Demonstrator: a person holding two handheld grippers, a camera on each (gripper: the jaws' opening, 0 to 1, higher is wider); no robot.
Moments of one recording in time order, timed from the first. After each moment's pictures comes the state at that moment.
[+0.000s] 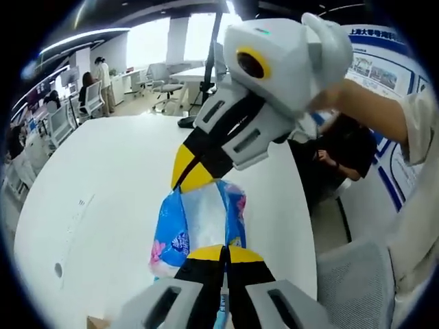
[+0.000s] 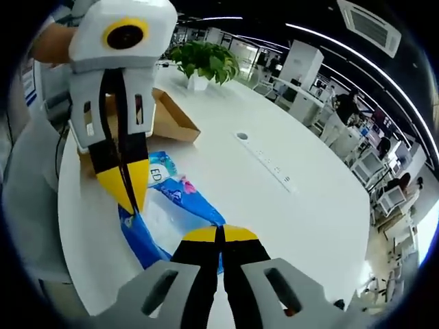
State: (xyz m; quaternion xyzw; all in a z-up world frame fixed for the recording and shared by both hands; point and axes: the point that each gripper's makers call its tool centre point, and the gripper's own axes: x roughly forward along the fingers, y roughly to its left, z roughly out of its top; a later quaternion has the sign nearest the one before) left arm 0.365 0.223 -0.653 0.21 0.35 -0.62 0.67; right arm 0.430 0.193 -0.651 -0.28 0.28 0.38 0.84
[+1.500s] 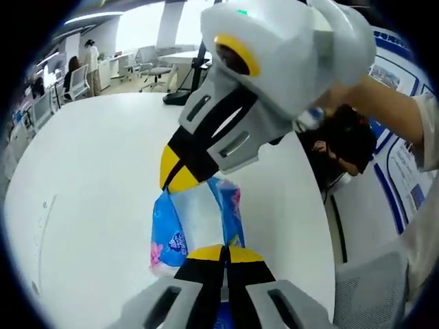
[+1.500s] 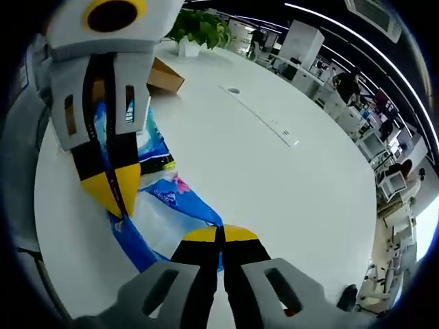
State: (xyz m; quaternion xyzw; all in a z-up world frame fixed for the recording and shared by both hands) left arm 0.373 0.173 -0.728 0.22 0.40 -0.64 0.62; right arm 0.448 0.143 -0.734 -0.30 0.34 0.36 0.82
